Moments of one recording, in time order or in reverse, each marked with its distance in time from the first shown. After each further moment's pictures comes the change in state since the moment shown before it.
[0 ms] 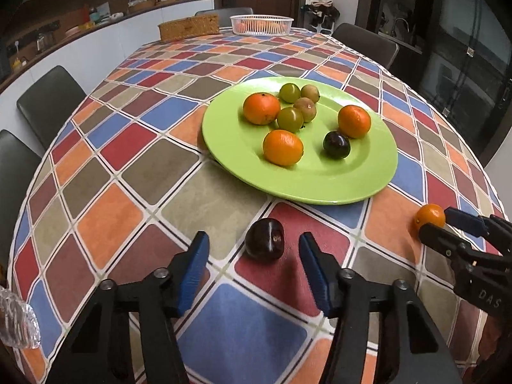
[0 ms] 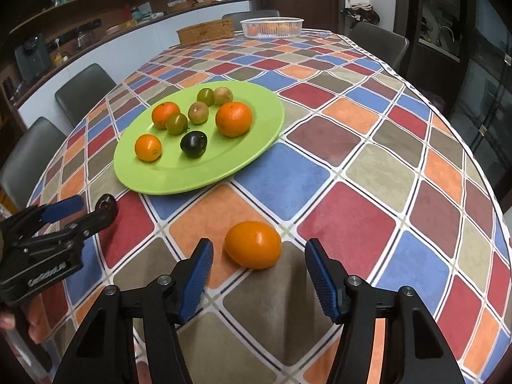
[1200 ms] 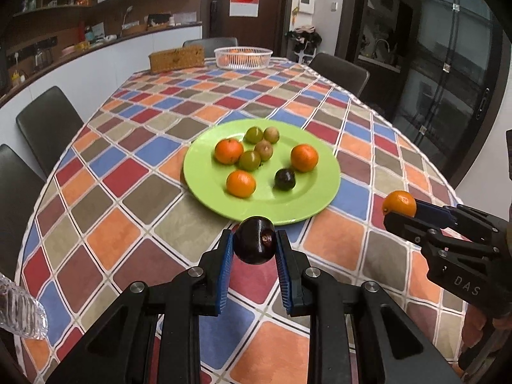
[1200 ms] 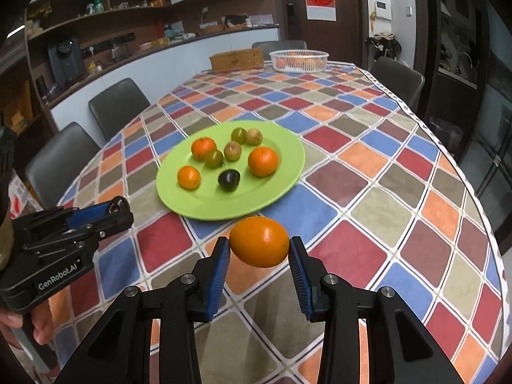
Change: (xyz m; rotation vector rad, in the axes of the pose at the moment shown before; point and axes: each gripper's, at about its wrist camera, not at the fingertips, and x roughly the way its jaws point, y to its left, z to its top) left arm -0.071 -0.025 0.004 0.015 -0.134 -0.071; right arm -0.050 0.000 0.010 -0.076 -0.136 0.108
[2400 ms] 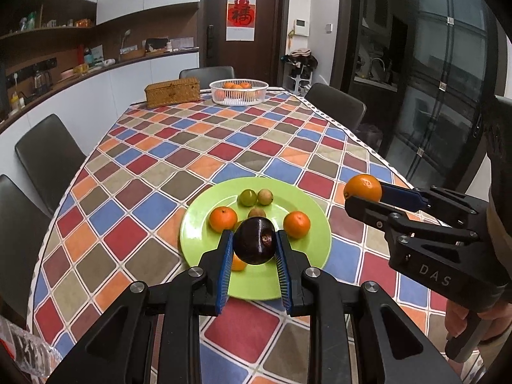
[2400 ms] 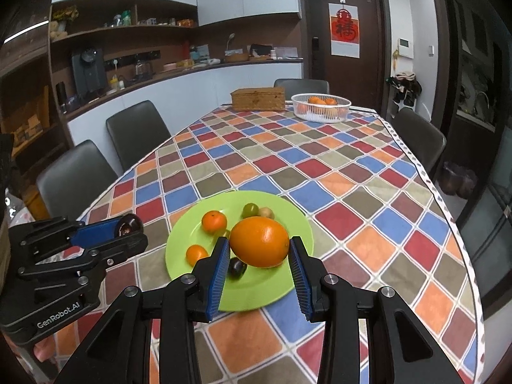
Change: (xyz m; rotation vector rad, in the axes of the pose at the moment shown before) left arm -0.005 -0.008 0.070 0.017 -0.099 0.003; right arm 0.003 0.004 0.085 -0.109 -0.129 0.046
